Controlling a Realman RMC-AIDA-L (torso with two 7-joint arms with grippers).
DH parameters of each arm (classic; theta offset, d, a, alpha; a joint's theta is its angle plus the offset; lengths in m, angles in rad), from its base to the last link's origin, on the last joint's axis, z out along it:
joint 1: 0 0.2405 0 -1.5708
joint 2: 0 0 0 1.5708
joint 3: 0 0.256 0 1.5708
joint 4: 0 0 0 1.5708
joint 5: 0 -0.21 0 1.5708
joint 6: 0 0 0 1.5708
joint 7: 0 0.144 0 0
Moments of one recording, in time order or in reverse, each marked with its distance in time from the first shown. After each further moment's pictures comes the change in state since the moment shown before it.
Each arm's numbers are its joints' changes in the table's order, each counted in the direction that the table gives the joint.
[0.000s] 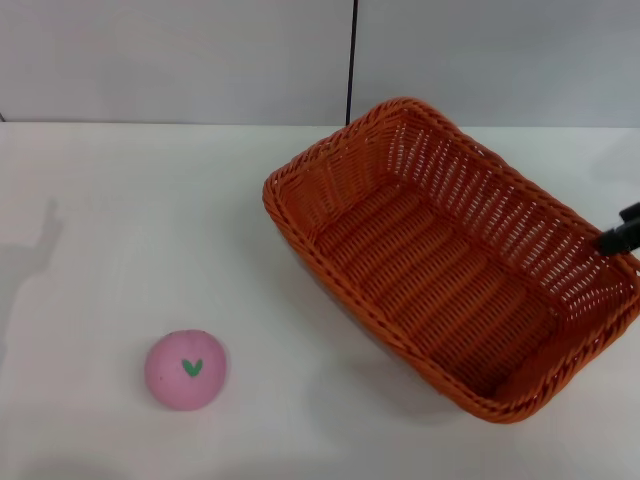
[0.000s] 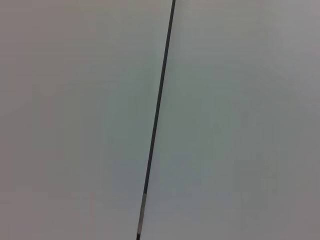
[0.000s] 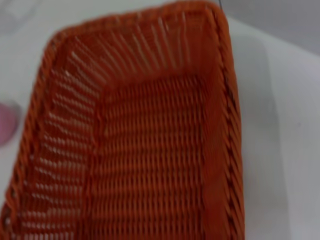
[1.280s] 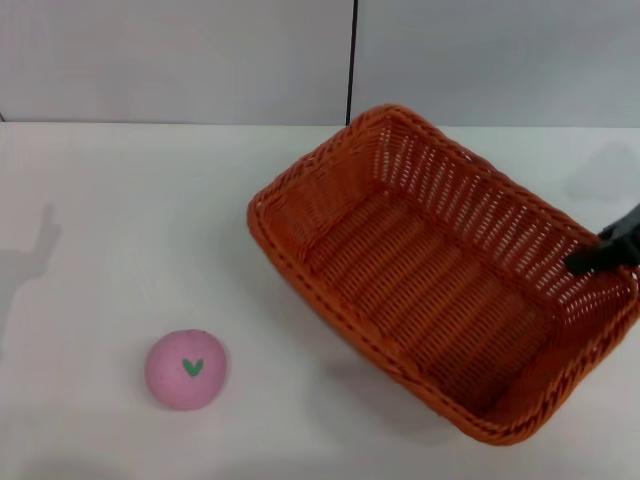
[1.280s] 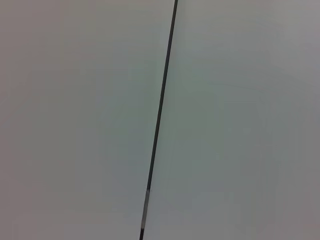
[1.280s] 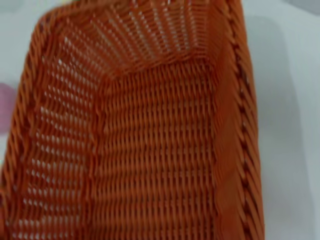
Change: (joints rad) left arm 0.013 0.000 0.003 0.000 -0.002 -0.001 -0.002; right arm -0.013 0.080 -0.002 -0.030 0.025 0.063 -0.064
